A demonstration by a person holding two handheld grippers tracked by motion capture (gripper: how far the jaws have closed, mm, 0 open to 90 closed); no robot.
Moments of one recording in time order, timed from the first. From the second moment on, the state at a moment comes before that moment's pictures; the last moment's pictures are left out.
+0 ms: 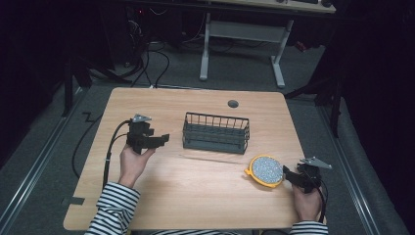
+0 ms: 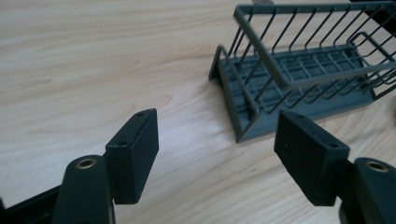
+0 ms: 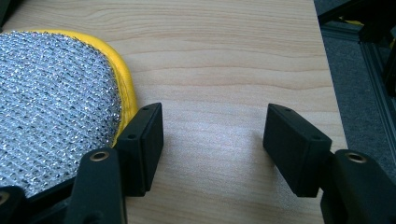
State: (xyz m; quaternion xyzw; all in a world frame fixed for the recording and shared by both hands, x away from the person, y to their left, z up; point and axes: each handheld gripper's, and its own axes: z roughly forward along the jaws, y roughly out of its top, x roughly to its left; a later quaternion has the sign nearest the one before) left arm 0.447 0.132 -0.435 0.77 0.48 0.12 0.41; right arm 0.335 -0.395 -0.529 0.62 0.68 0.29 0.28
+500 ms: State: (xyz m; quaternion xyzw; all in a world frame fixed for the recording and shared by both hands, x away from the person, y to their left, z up) left arm 0.478 0.090 -0.423 0.79 0.46 0.12 0.39; right arm 0.334 -0.395 -0.529 0.62 0.68 0.29 0.28
